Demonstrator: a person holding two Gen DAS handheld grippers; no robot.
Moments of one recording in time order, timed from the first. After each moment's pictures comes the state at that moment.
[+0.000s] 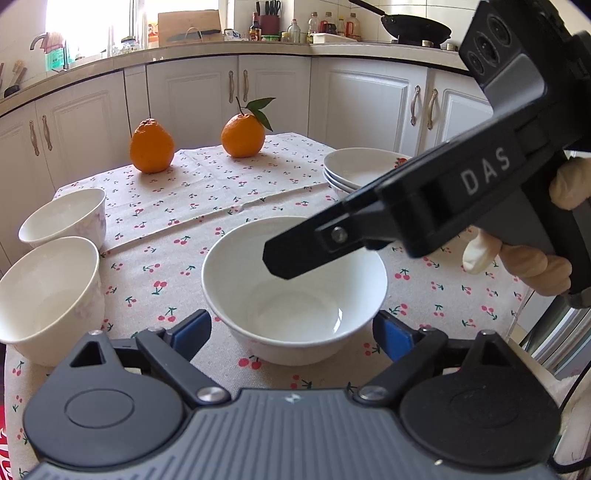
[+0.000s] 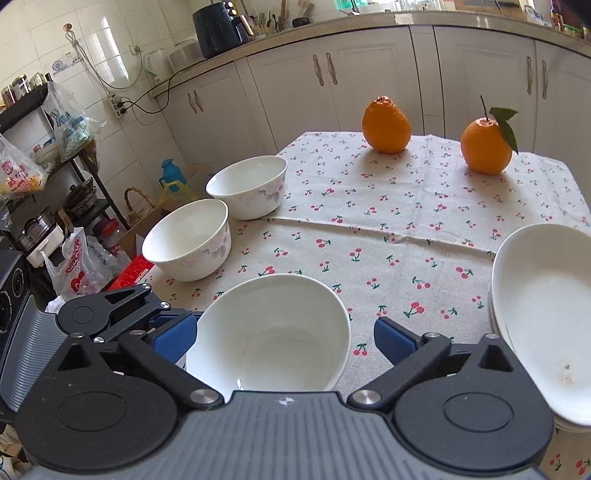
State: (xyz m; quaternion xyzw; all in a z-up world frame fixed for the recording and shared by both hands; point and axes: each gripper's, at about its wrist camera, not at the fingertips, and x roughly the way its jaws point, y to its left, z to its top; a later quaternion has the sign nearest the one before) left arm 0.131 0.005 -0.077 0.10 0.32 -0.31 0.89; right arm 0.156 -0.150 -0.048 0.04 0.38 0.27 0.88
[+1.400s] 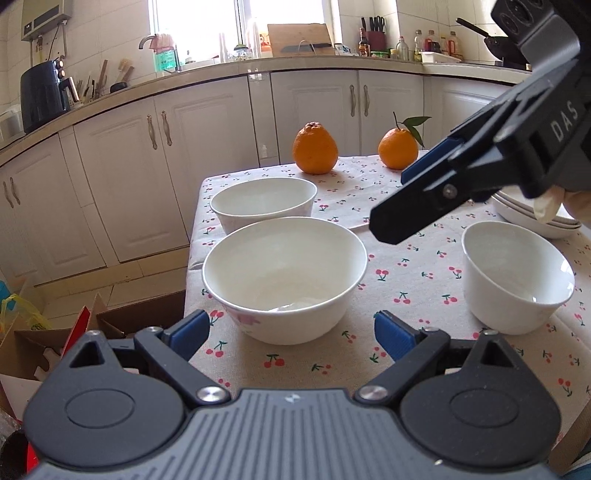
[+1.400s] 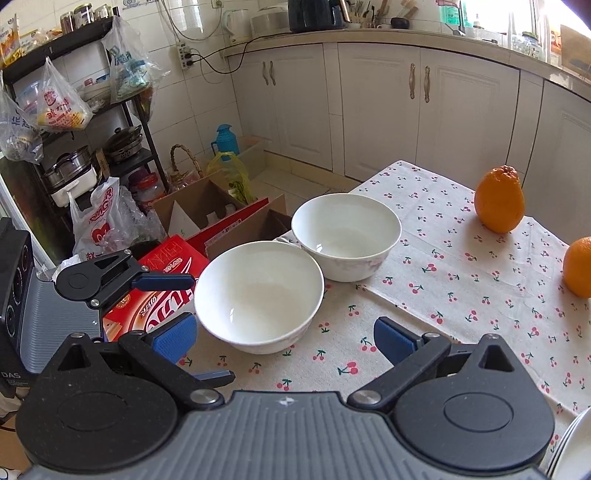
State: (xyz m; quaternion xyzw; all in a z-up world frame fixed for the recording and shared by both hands) left arm 0.167 0.123 -0.073 0.10 0.29 -0.16 0.94; right arm 0.223 -0.033 -0.018 -0.07 0.38 0.36 0.85
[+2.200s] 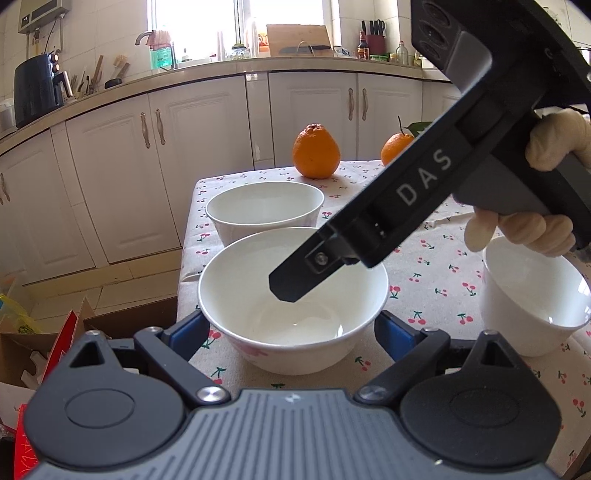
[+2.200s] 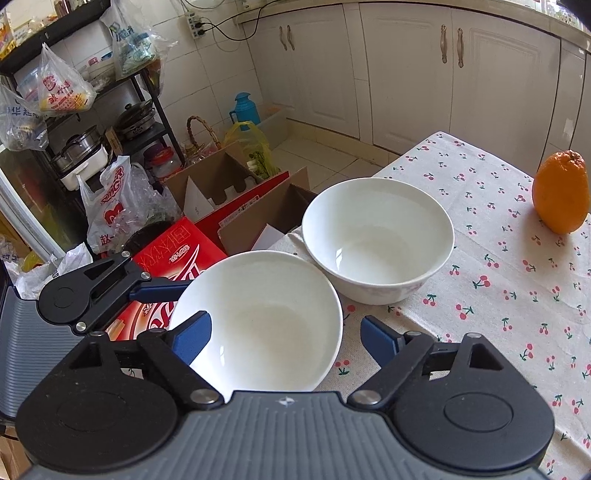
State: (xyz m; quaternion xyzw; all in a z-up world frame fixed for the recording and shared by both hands) left arm 0.187 0.127 -0.077 0.09 0.28 -0.17 0.94; right arm 0.283 0.012 -0.048 -0.07 0.43 0.39 0.81
